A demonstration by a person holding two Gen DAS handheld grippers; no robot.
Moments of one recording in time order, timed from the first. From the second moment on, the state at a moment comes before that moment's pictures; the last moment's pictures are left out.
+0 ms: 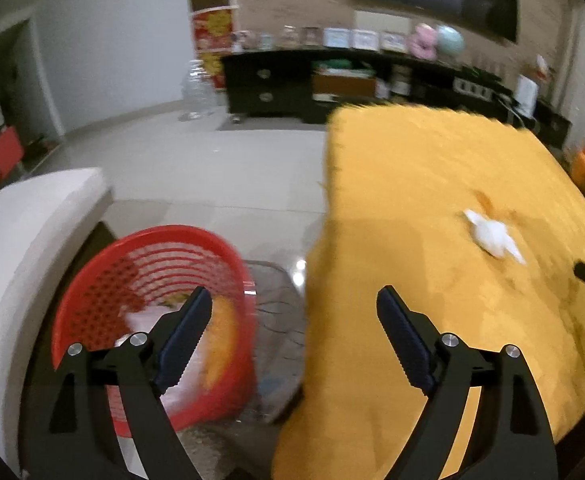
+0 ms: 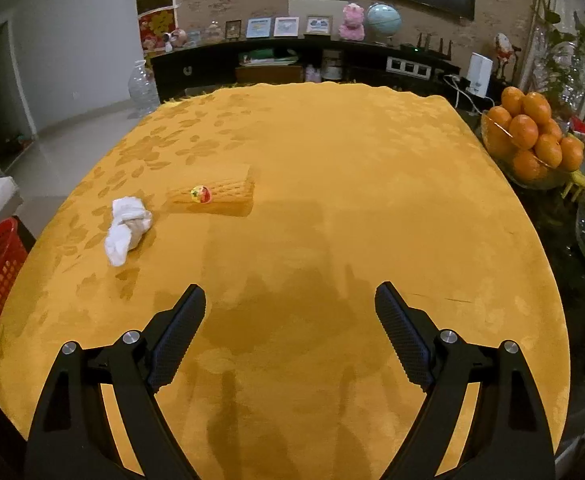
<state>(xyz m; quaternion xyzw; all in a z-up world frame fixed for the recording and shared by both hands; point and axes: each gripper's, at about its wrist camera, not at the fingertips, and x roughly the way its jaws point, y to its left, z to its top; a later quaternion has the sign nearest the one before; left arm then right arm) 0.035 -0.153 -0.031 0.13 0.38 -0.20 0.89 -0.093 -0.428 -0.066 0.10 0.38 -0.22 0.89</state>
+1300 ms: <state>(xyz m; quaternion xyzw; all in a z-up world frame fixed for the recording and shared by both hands) 0.062 -0.325 -0.078 0.13 0.46 -0.30 0.83 -0.099 -0.455 -0.088 0.18 0.41 -0.24 0.86</state>
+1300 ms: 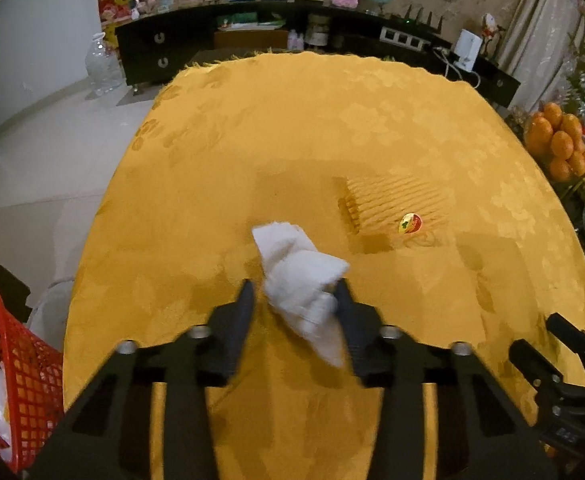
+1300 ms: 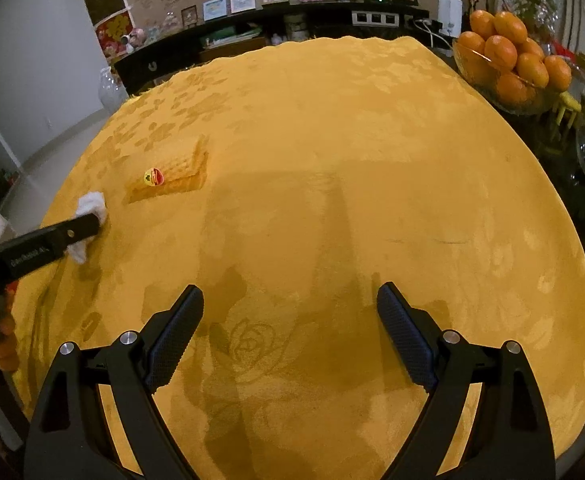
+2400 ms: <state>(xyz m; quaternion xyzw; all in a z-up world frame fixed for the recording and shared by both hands) 0.067 -0.319 -0.083 0.16 0.43 -0.33 0.82 -0.089 -0.442 -0.094 0.12 0.42 -0.25 0.87</state>
